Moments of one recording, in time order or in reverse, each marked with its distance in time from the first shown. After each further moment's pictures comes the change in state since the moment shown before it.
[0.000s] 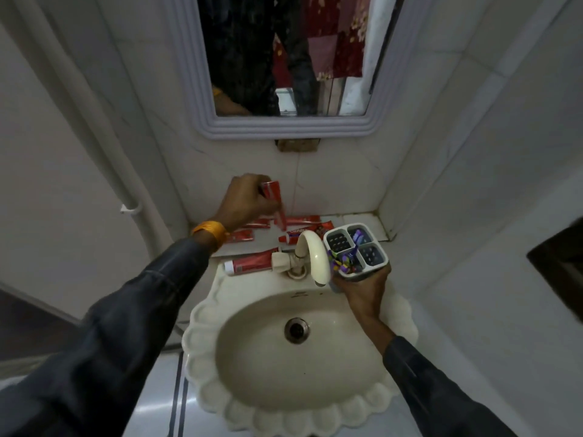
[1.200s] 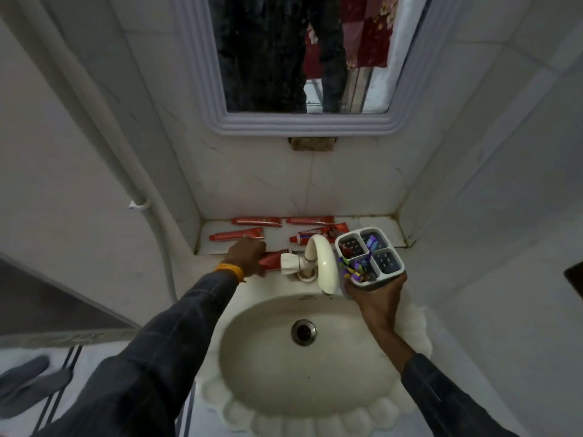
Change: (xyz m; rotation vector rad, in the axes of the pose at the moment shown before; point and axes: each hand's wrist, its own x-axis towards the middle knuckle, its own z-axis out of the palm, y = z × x) left_hand -0.032 -0.108 0.093 0.584 -0.449 -0.260; right_hand 0.009 0.006 -0.004 0.020 -0.062 -0.031
